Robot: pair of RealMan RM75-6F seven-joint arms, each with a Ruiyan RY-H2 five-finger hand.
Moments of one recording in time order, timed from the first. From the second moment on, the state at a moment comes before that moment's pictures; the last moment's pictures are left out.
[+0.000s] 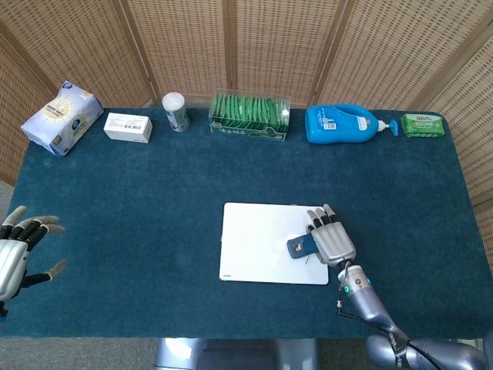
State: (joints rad) left arm -0.12 -1.00 -0.03 -1.78 1.57 1.50 -0.02; right arm 0.60 -1.53 0.08 -1.56 -1.05 1.05 -0.68
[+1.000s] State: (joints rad) left arm -0.12 -1.00 -0.03 -1.77 1.58 1.50 -0.03; right arm 0.54 -1.51 0.03 -1.68 -1.09 1.13 -0.71
